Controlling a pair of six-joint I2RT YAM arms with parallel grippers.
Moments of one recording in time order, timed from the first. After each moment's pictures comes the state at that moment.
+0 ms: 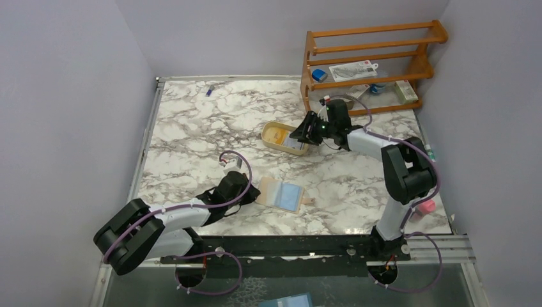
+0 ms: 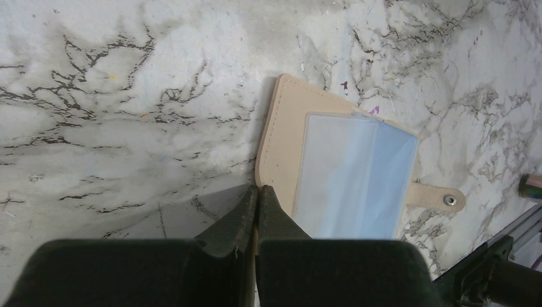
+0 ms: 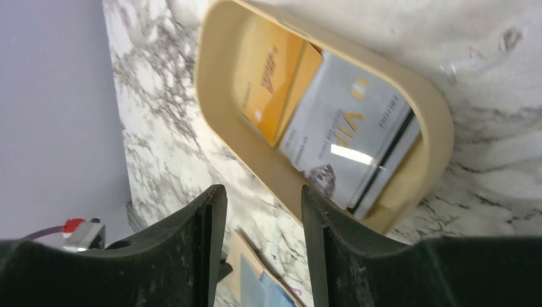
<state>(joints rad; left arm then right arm) -0.77 1.20 0.24 0.30 -0.12 -0.92 0.36 1.82 1.04 0.11 -0.49 0.74</state>
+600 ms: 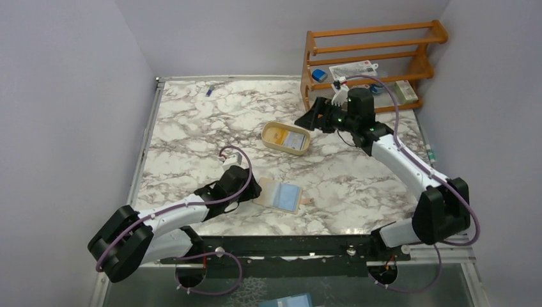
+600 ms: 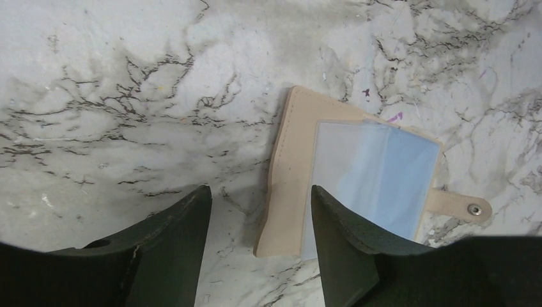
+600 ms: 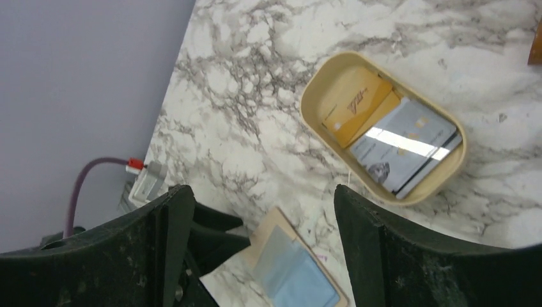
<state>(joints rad) -0.77 1.12 0.34 0.05 -0.18 -0.87 0.36 1.47 1.13 -0.06 -0.48 0.55</state>
